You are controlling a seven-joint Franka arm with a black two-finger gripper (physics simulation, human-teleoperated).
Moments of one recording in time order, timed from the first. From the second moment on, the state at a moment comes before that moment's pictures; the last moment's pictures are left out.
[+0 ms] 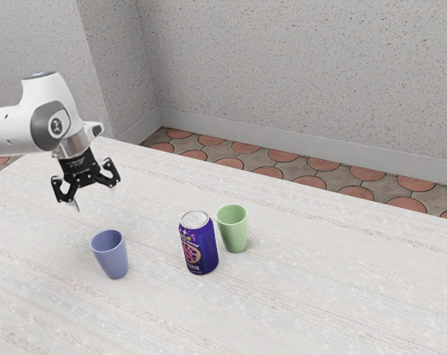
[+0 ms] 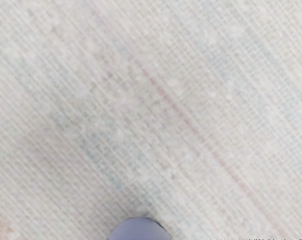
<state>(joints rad) 0.10 0.05 0.17 -2.11 -0.13 2.13 -0.52</state>
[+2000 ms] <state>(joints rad) -0.04 0.16 0.17 -2.17 -0.09 2.22 -0.71</state>
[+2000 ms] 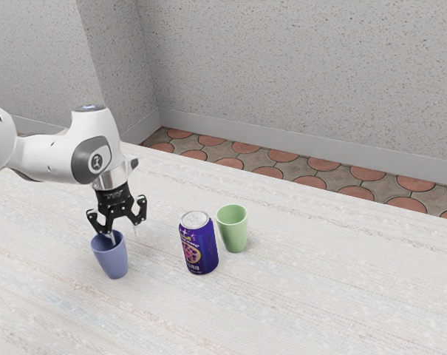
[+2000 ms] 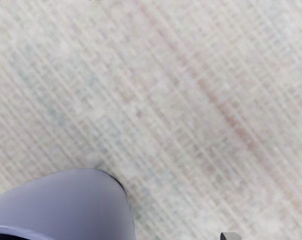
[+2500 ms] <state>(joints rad) -0.03 0.15 0.18 -2.17 -0.09 2.22 -0.70</state>
